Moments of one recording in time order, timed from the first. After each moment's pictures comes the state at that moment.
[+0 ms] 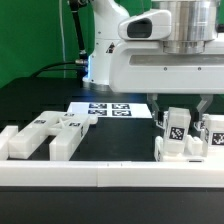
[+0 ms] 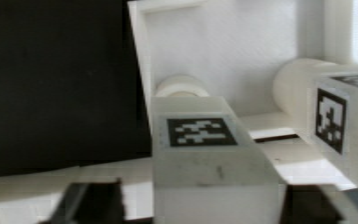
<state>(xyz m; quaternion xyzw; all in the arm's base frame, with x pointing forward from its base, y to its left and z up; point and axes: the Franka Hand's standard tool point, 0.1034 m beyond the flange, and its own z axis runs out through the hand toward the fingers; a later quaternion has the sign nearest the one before) 0.629 0.063 0.086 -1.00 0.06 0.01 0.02</state>
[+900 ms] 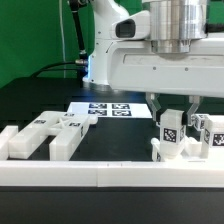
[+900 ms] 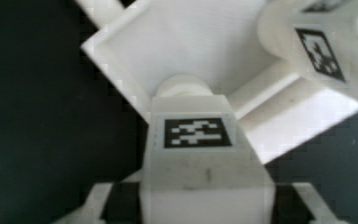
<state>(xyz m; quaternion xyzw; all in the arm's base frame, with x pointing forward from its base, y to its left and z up) 0.634 0.055 0.084 -0.95 0.30 -0.02 0.04</state>
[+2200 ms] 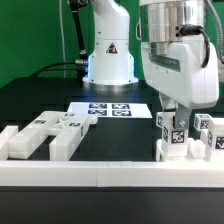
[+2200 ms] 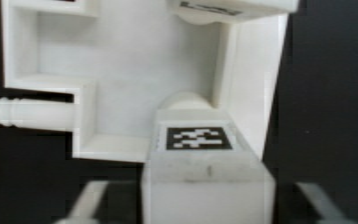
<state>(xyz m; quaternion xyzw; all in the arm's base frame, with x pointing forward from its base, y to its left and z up) 0.635 0.057 0.082 -0.76 0.65 0.01 0.06</state>
